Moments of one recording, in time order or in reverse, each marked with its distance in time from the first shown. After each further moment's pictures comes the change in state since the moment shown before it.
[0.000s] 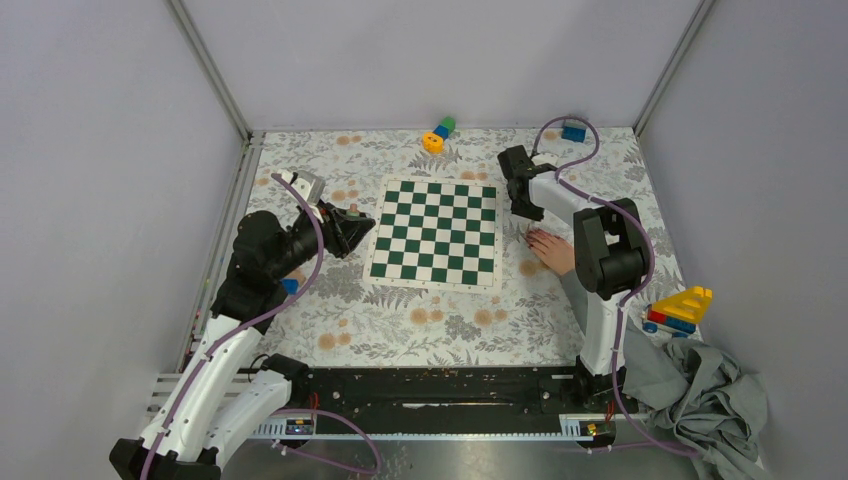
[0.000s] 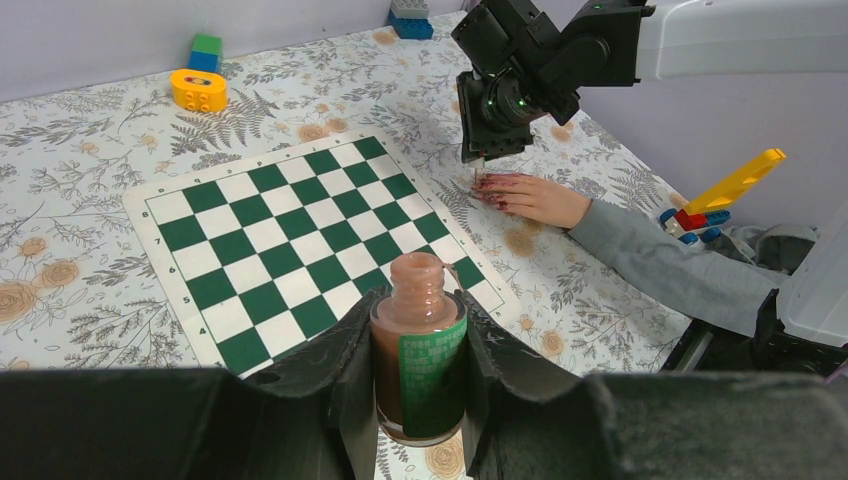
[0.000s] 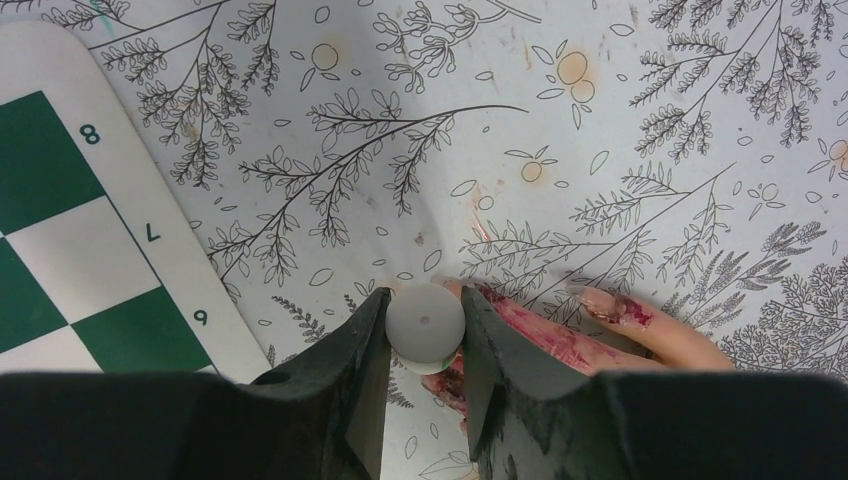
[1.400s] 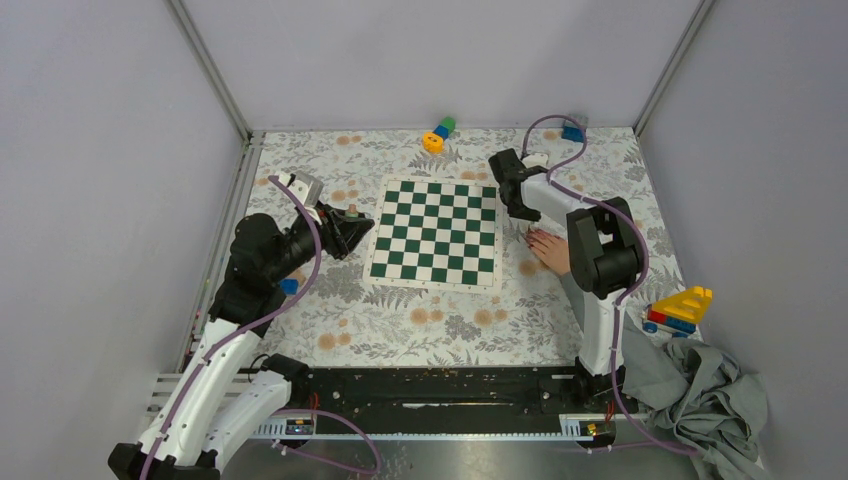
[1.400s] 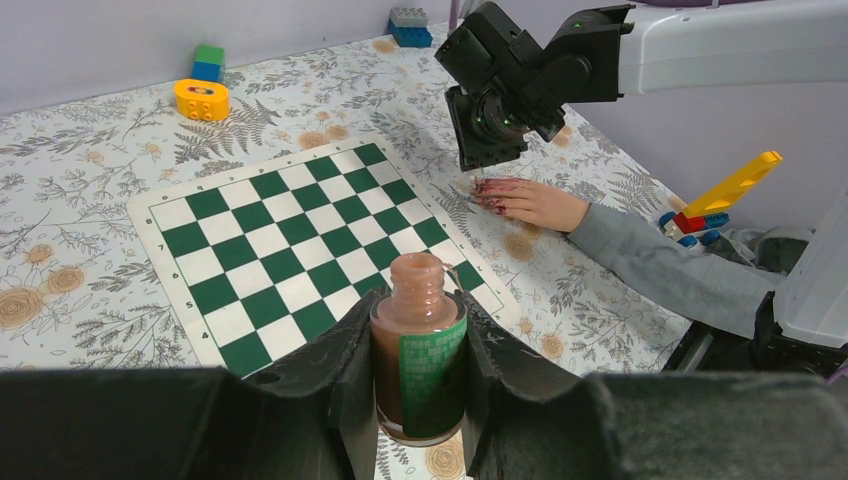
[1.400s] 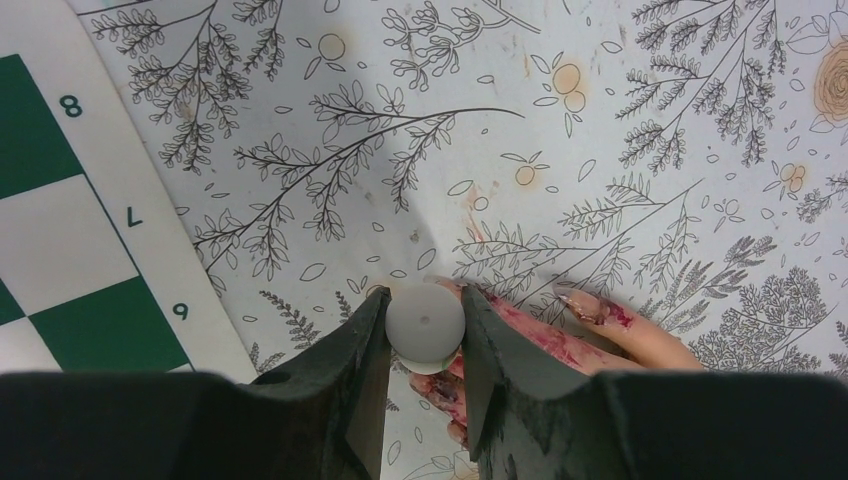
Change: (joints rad) left arm -0.005 -0.021 0.000 -0.003 -0.007 0.003; right arm 0.039 0.019 0.003 0.000 0.078 -0.066
